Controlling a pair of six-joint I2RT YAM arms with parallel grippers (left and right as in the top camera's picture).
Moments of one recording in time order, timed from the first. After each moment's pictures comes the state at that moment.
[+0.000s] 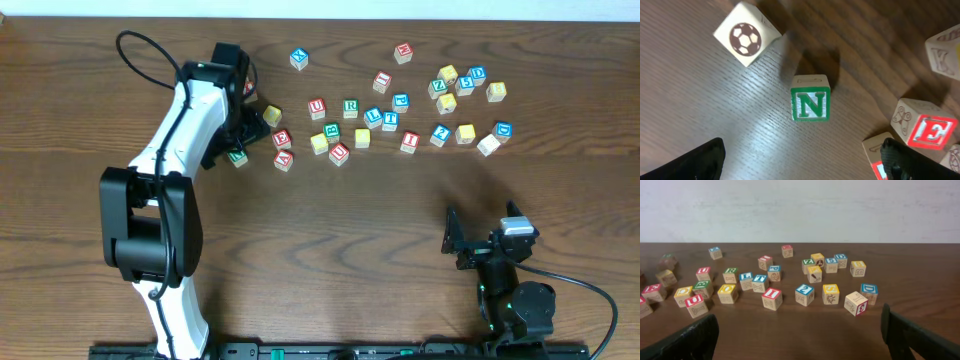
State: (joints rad) left arm -0.15 2.03 1.62 -1.11 -0.07 -0.75; right arm 0.10 0.02 0.01 -0.07 0.00 0.06
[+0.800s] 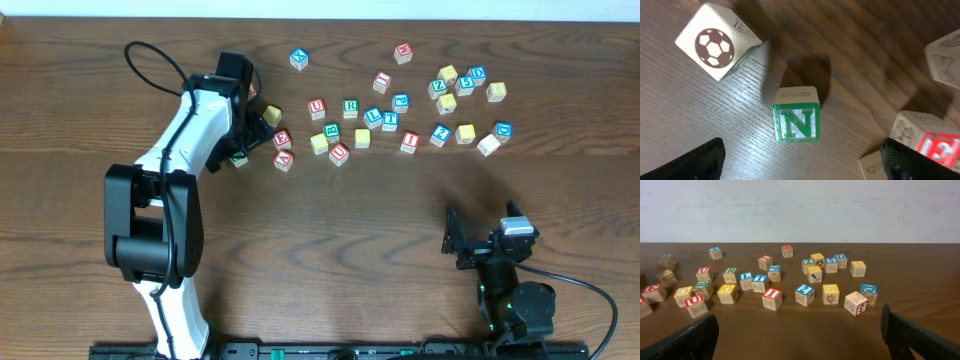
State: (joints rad) left arm -0.16 2.03 1.52 -0.96 -0.06 -0.75; right arm 0.10 0.02 0.01 -0.07 0.00 0.06
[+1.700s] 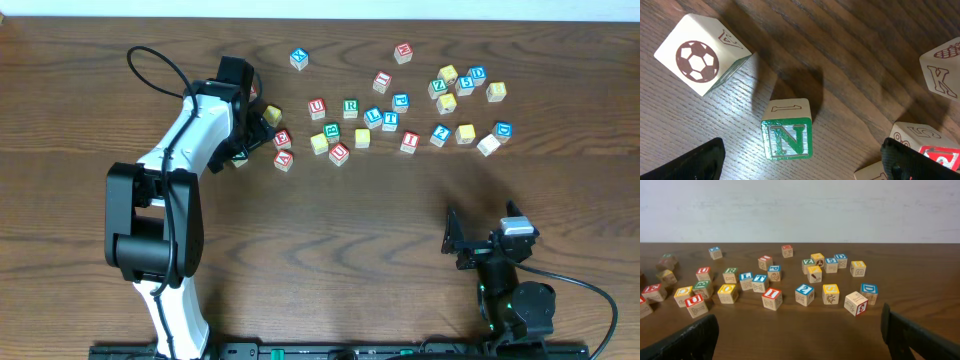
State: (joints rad) left arm -0.16 2.03 1.49 -0.88 -0.06 -0.75; right arm 0.10 0.02 0.01 -0.07 0.00 0.06
